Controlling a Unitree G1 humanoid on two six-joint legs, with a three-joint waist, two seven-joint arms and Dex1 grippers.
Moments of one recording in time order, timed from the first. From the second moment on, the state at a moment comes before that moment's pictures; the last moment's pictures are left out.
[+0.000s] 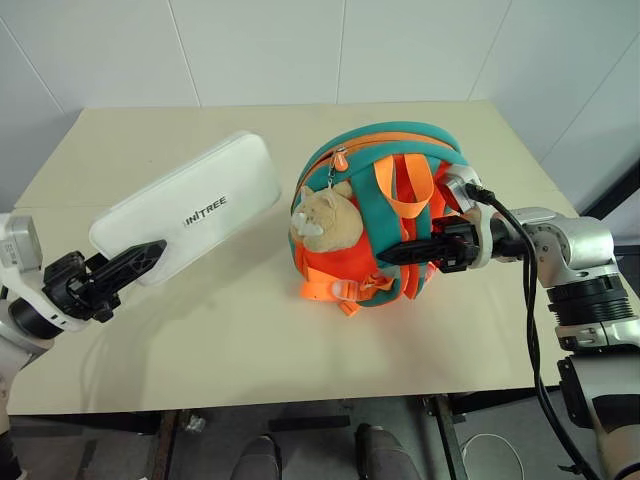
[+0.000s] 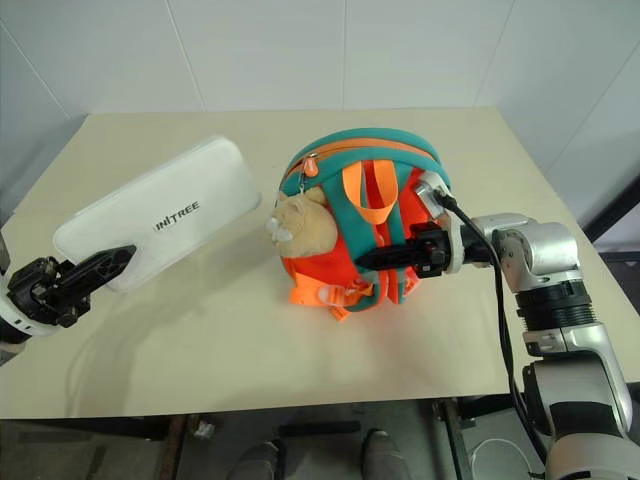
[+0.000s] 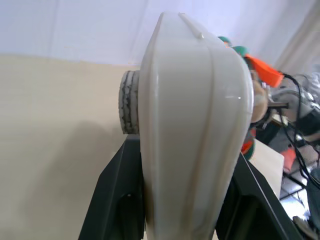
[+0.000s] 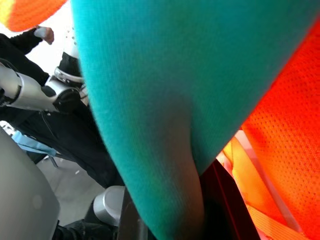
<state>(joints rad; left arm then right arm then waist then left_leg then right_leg) -0.15 0.75 0.68 -0.27 -1.04 0.79 -0.89 -0.92 -0.69 0.14 0.31 0.61 0.87 1.53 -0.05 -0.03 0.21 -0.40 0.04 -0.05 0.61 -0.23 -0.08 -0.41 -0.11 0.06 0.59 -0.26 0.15</state>
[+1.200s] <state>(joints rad) -1.01 0.82 -0.11 0.20 -0.40 0.53 -1.19 -0.89 -0.70 0.15 0.20 0.64 0.88 1.53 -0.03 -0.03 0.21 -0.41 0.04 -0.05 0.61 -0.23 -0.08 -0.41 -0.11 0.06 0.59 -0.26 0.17</state>
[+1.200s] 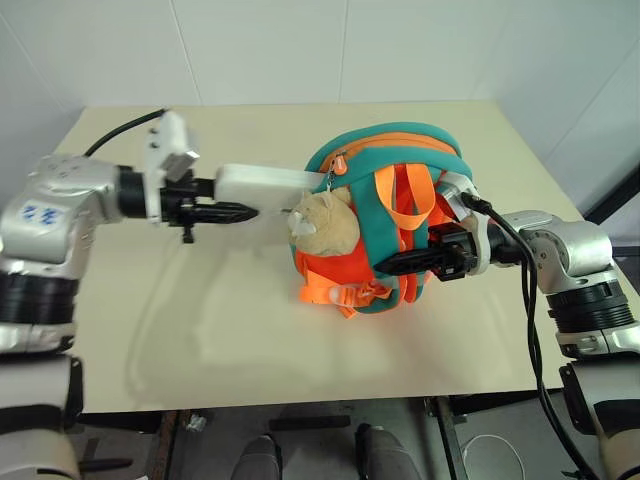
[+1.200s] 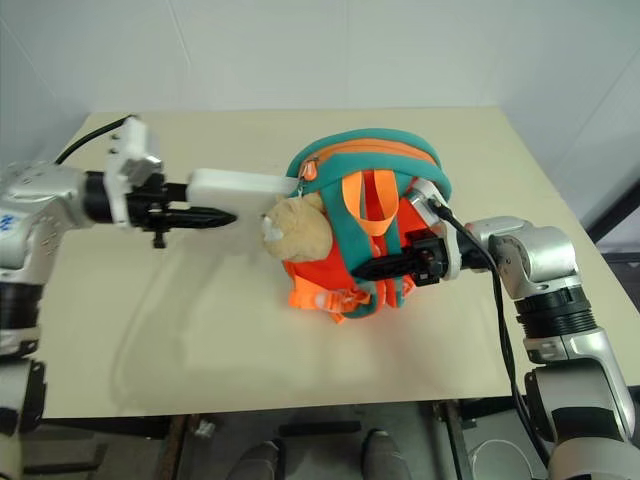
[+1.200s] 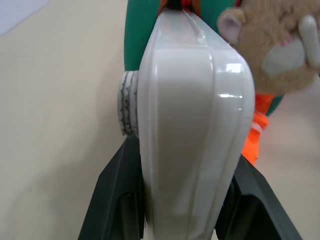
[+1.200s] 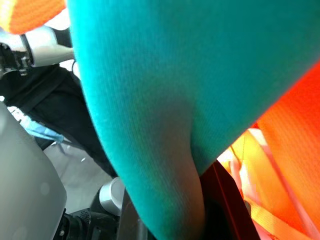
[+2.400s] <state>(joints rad) -0.82 0.87 0.04 0.17 -0.40 0.52 -1.34 -0.84 -0.62 0.12 0.21 0.61 0.81 1.49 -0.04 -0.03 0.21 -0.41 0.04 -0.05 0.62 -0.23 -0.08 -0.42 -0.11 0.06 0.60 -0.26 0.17</state>
